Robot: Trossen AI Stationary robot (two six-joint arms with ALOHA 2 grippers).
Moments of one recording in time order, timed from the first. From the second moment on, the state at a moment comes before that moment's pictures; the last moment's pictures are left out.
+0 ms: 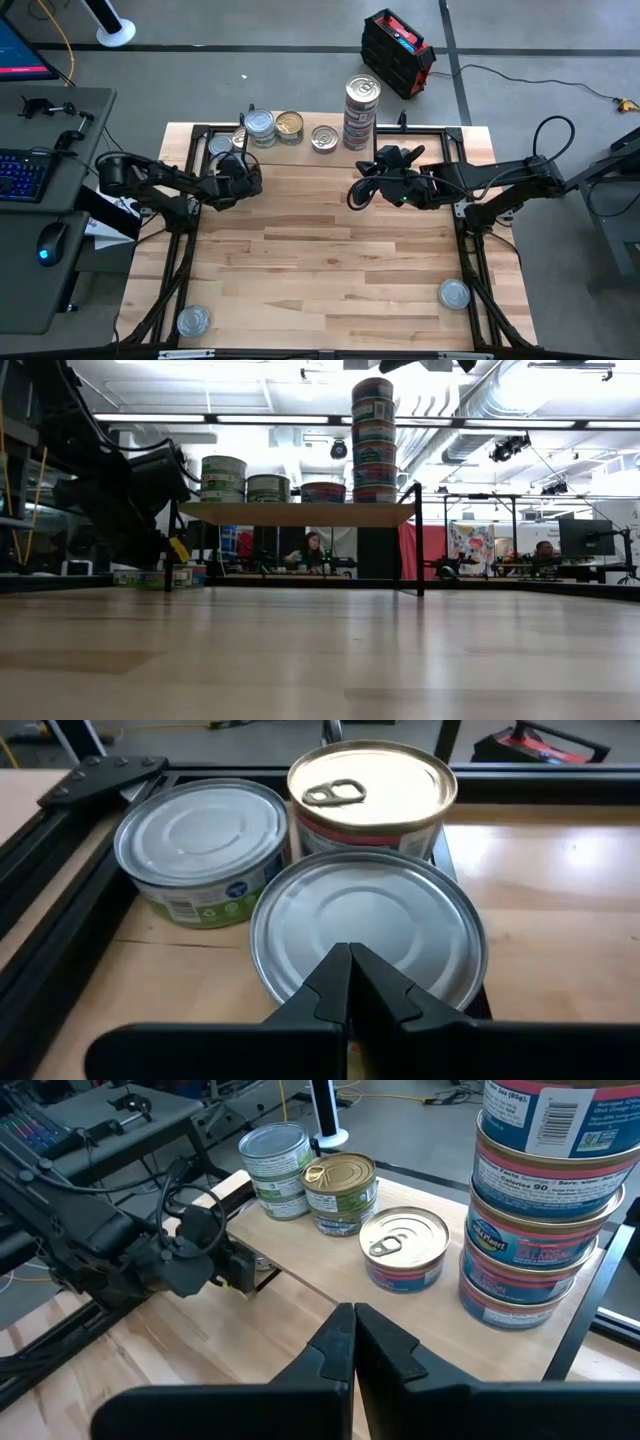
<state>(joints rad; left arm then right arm) 0.32 1.44 0.30 0.03 -1.01 -1.03 0.17 1.39 1.41 -0.67 0.78 0.73</state>
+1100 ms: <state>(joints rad) 0.03 1.40 0.31 -0.31 -0.94 -1.46 0.17 1.39 1.41 -0.67 0.73 0.65</state>
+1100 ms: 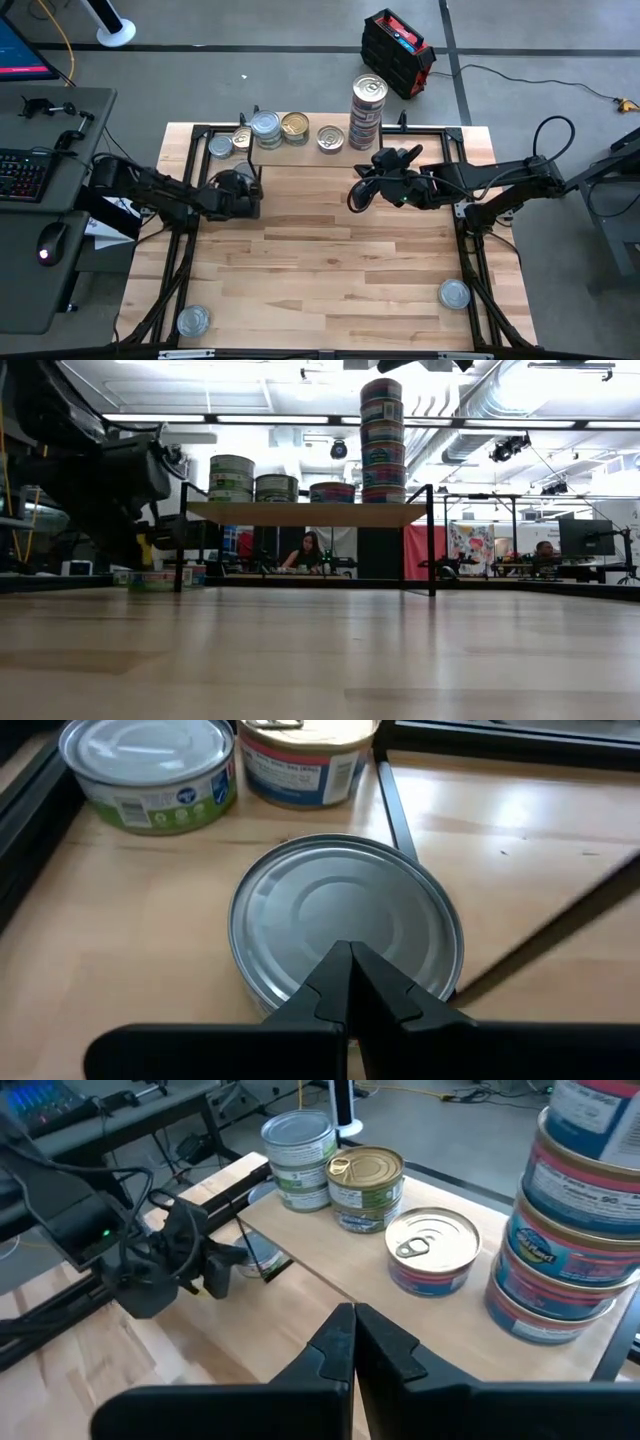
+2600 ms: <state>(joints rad) -0.42 1.70 0.59 0.53 -0.42 -0.42 0.36 1.68 1.41 -0.73 0.12 0.99</state>
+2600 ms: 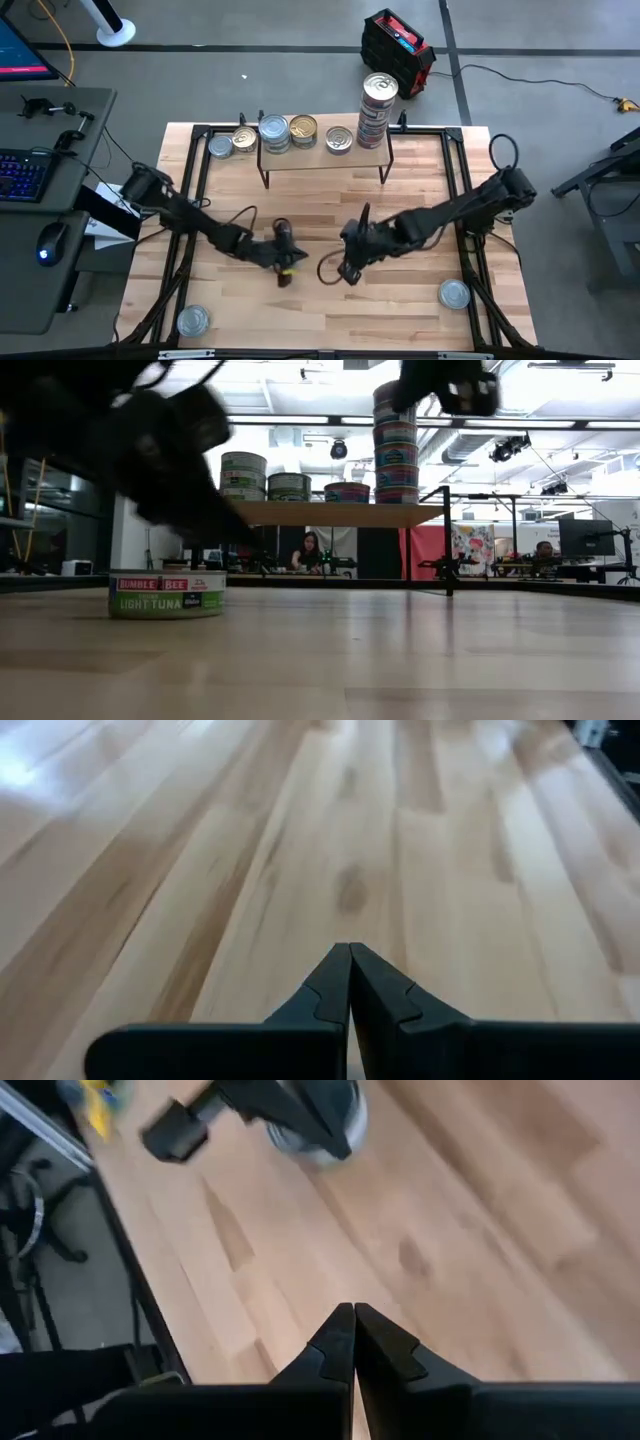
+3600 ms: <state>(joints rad) -0.60 1.34 0.67 -0.32 -0.41 -0.44 0.28 1.58 0.80 0.14 -0.02 0.76</state>
